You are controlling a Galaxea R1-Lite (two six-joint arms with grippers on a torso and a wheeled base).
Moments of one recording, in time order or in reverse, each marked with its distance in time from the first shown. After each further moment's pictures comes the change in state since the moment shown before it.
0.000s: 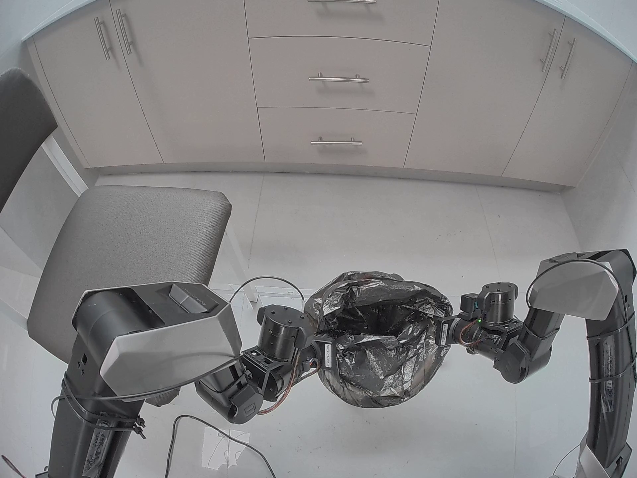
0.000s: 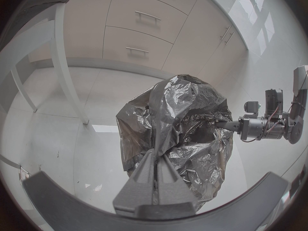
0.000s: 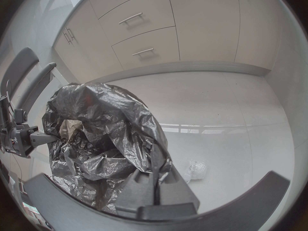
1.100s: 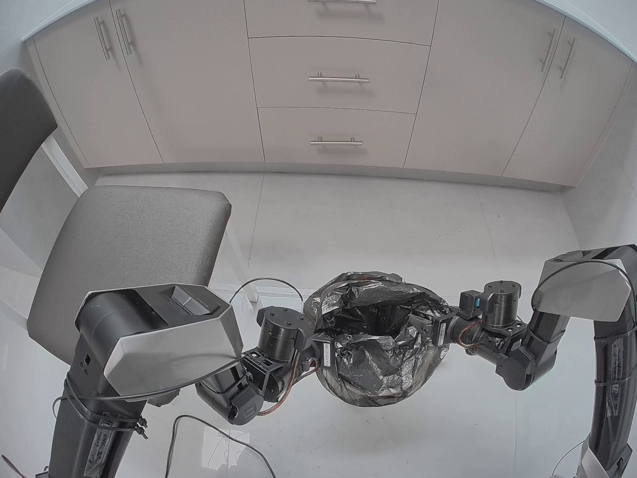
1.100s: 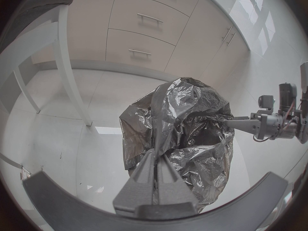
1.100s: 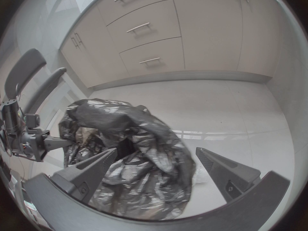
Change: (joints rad) left arm 0.001 0.012 0.001 -0.026 0.036 0.006; right arm 0.054 -0.072 0.087 -0.080 -0.021 0.001
